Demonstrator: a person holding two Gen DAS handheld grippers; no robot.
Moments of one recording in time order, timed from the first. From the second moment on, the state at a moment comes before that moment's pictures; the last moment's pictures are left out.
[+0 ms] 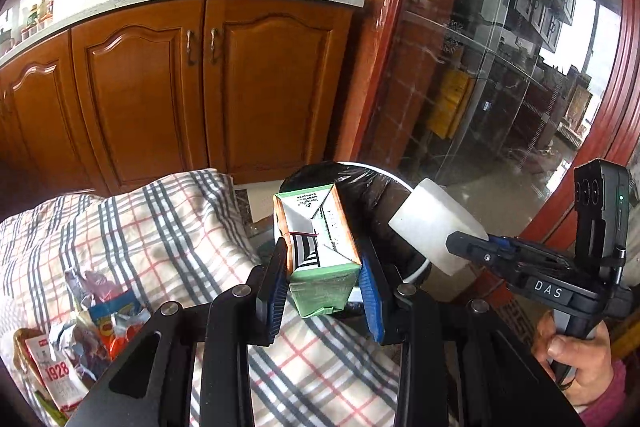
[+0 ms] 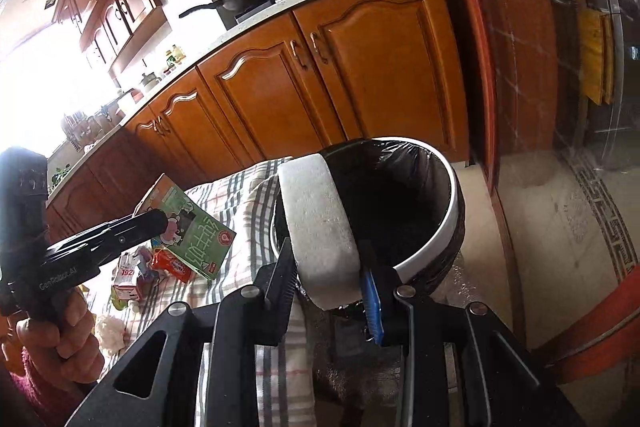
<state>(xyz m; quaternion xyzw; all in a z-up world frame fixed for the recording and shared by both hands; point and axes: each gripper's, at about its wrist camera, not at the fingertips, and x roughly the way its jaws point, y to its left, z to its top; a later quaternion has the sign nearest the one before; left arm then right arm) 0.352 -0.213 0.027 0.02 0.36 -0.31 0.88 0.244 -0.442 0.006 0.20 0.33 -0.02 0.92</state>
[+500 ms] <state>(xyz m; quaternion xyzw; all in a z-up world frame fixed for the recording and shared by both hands) 0.436 -0.283 0.000 0.05 0.40 -0.31 0.86 0.301 -0.481 -0.011 0.17 0.39 -0.04 0.90</state>
